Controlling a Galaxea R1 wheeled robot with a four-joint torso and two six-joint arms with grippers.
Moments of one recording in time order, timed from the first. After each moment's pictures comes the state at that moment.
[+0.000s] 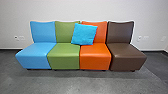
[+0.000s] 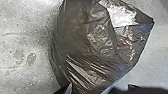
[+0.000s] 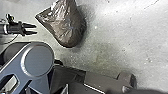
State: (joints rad) left arm 0.87 2.73 -2.34 -0.56 0.43 -0.05; right arm -1.00 1.88 -1.25 0.25 -0.33 -0.03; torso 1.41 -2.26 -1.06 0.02
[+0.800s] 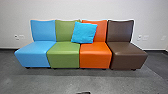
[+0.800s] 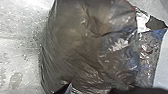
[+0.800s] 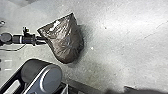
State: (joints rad) left arm 0.81 2.79 -2.40 -0.56 0.47 -0.05; right arm -0.60 1.72 -1.11 0.25 -0.61 0.11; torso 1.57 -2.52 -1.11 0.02
